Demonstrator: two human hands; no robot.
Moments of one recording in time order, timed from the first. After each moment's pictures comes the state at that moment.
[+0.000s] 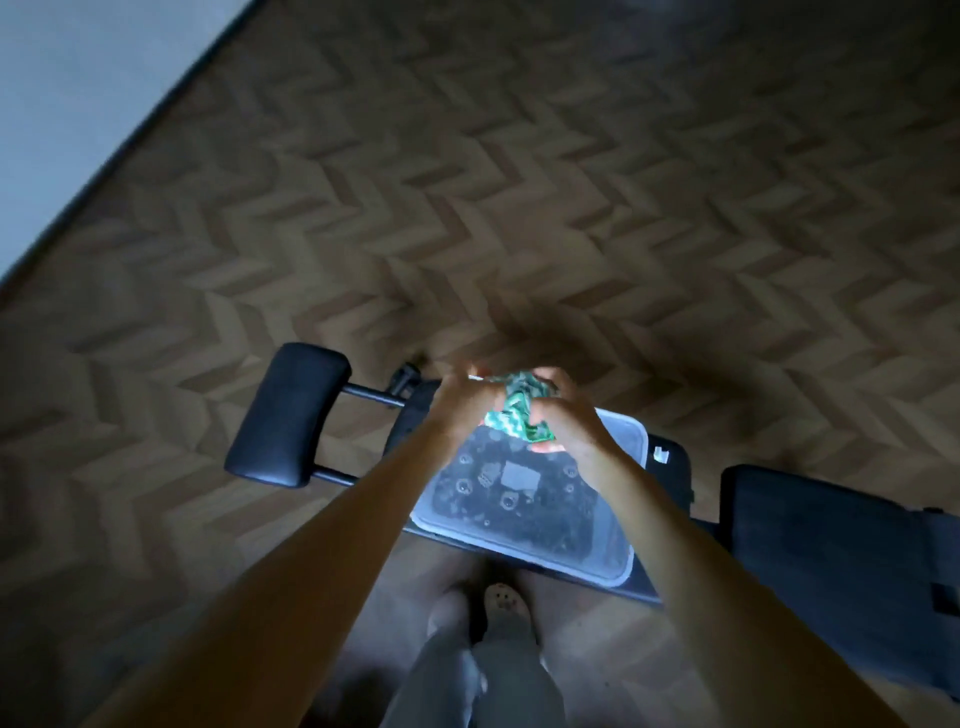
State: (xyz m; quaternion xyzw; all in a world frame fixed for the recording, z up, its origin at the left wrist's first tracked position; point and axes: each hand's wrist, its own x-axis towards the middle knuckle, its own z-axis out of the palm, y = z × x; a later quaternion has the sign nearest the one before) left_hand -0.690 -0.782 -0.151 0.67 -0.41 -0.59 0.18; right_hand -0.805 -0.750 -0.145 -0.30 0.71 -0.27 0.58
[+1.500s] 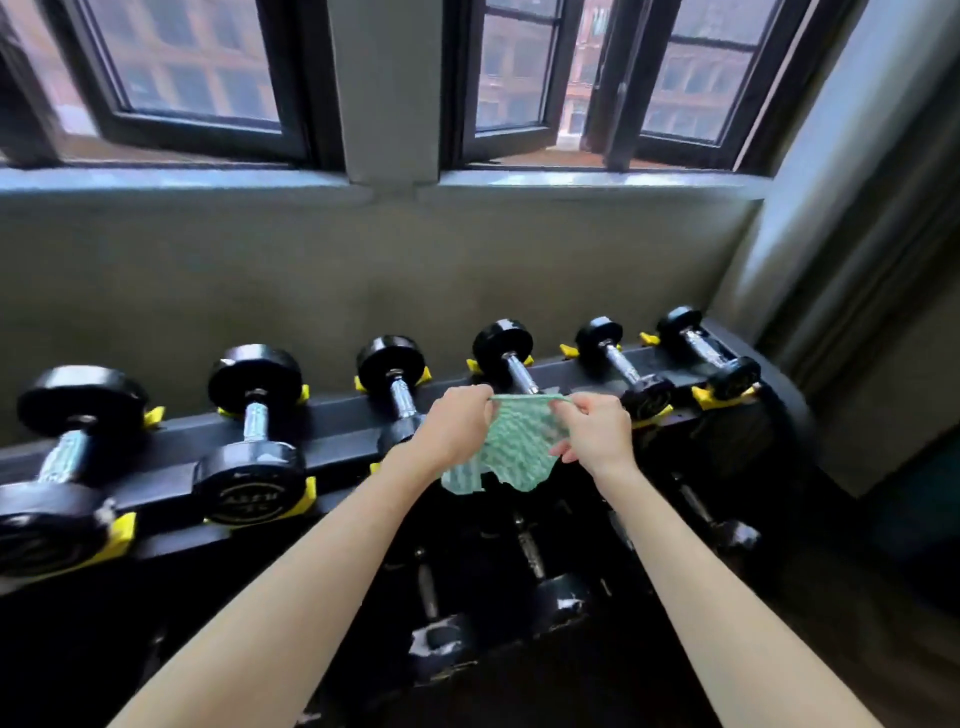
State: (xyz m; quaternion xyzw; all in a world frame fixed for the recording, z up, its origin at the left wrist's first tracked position) left_hand -0.734 0.072 0.096 0.92 0.30 0.08 0.25; right_hand -0.628 -0.043 0.098 -0.84 -0.24 0.15 0.47
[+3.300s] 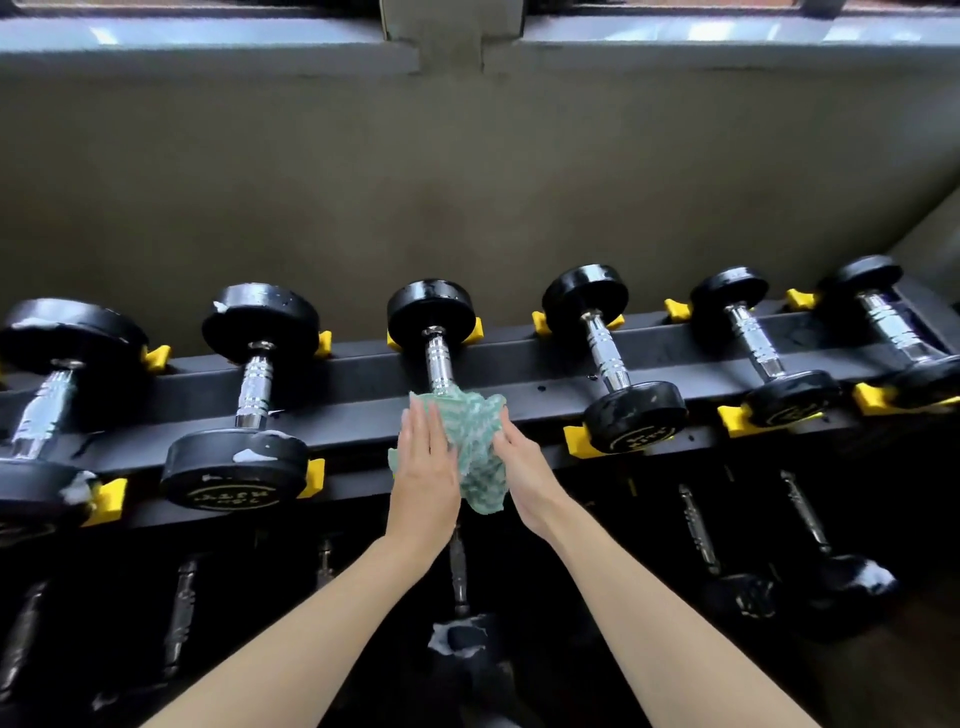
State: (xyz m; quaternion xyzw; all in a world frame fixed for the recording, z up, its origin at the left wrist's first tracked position) left_hand -0.729 0.141 -0.084 0.82 0.50 0.15 0.23; right_hand -0.610 0.105 -0.083 -0.63 -0.22 0.56 0.49
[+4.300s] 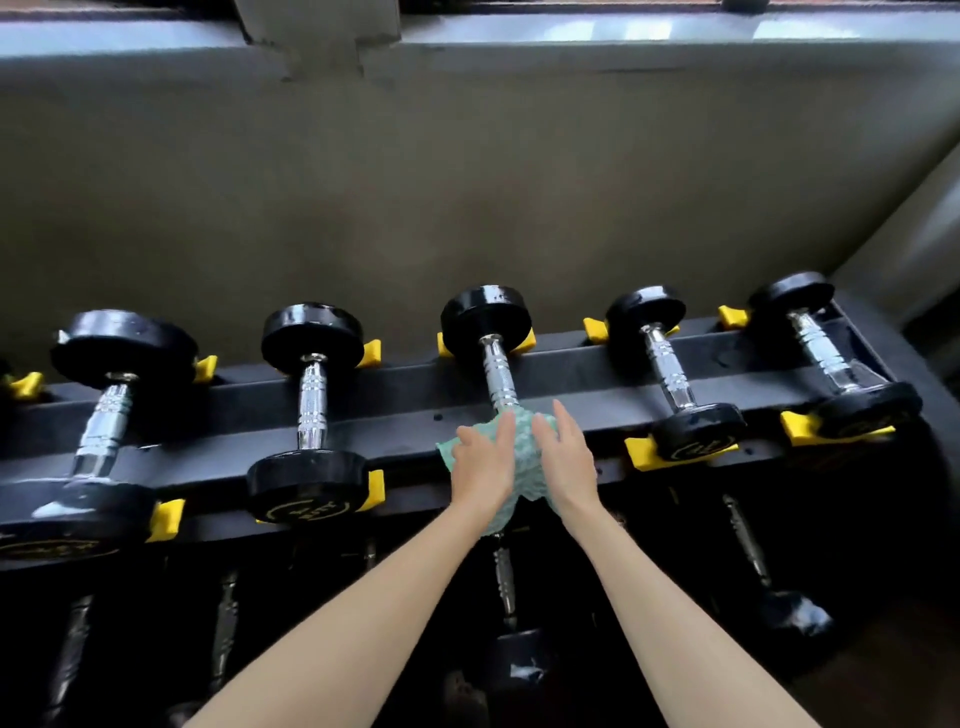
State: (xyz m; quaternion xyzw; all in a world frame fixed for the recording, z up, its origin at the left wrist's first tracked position) left_hand -0.507 0.101 -0.054 0.58 0.62 0.07 0.53; right_hand -0.430 0.054 -0.056 -0.80 -0.25 0.34 0.41
